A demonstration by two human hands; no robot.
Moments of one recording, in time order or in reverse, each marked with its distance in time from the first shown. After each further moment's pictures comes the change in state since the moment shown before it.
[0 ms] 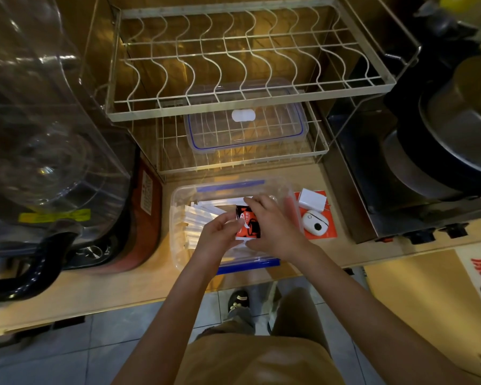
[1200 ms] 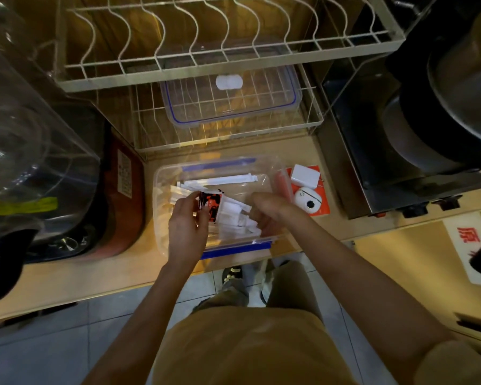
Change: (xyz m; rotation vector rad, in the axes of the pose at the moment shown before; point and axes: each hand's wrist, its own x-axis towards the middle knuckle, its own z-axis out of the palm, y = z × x) left_hand 0.006 -0.025 -0.026 0.831 0.383 0.480; right_hand 0.027 0.022 0.004 0.638 -0.287 0.865
